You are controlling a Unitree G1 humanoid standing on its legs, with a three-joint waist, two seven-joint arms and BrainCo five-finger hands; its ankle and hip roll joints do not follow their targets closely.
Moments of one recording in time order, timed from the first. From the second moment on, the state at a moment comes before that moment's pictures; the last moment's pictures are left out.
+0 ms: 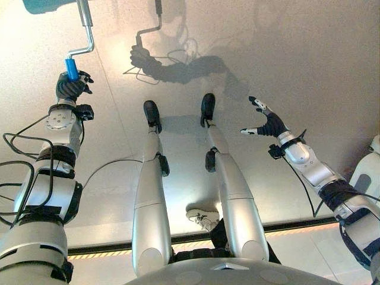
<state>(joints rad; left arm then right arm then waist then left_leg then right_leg) -0.80 0.73 -0.22 1.09 -0.62 -0.32 0.01 -0.48 -0.72 0.53 0.51 0.14 -0.35 -0.15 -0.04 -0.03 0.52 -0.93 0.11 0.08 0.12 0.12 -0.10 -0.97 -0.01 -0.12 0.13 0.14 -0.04</state>
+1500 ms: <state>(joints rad) -0.03 1.27 -0.09 0.06 -0.98 -0.21 -0.07 -0.39 -0.75 0.53 0.44 0.11 -0.35 -0.14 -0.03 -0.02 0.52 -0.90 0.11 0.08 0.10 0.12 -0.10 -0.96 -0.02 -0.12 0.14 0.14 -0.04</state>
